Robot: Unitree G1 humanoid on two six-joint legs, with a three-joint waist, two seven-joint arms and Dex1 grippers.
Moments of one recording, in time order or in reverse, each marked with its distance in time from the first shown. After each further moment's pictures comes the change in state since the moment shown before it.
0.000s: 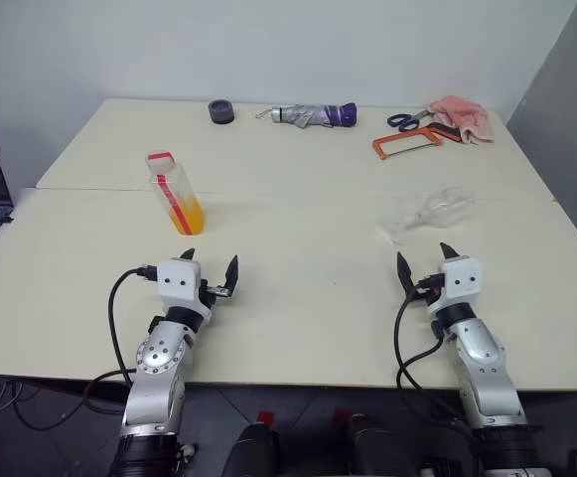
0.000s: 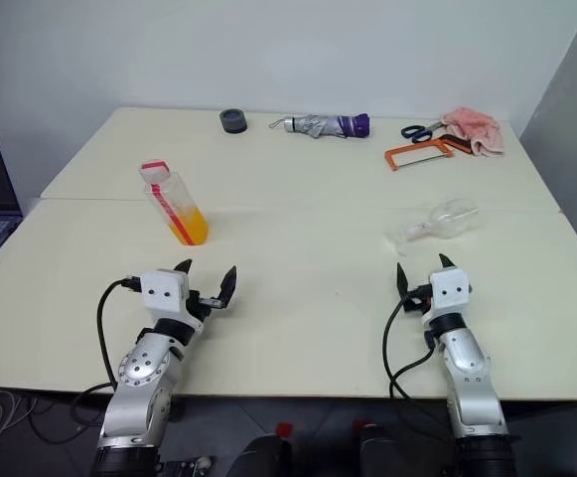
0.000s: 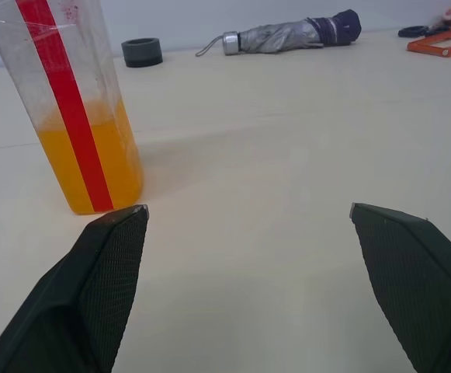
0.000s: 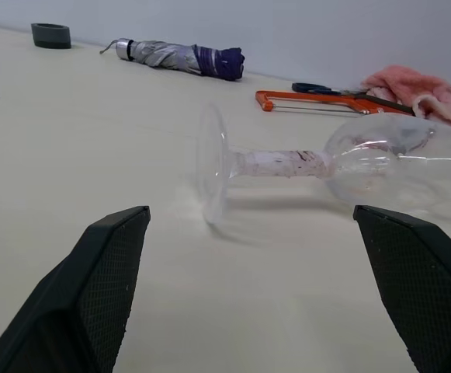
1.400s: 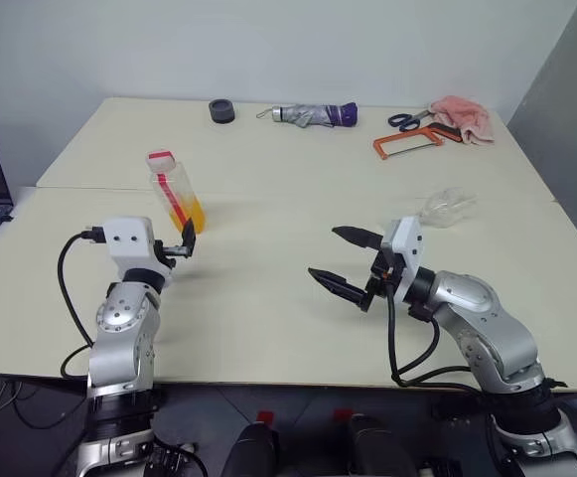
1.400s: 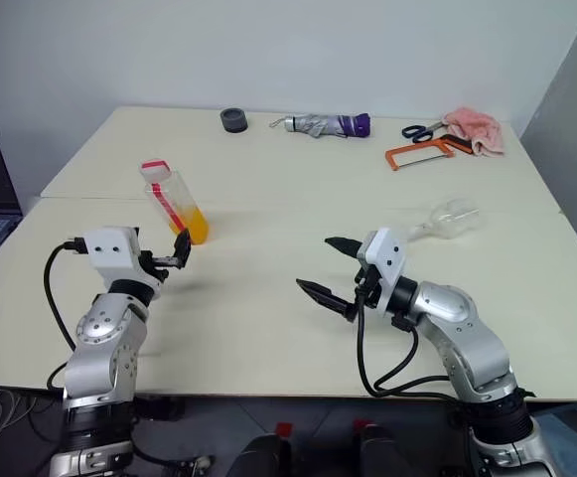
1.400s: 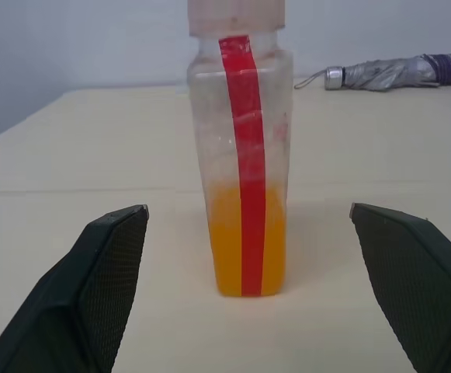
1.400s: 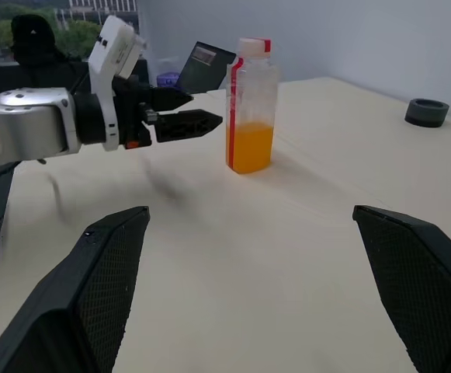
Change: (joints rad) left arm -0.234 0.128 0.155 0.047 -0.063 0.210 0.073; right arm -0.253 -0.181 0.221 -0.381 0.347 0.527 0.542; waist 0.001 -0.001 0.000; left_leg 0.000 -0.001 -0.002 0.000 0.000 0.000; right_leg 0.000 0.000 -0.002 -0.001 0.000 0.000
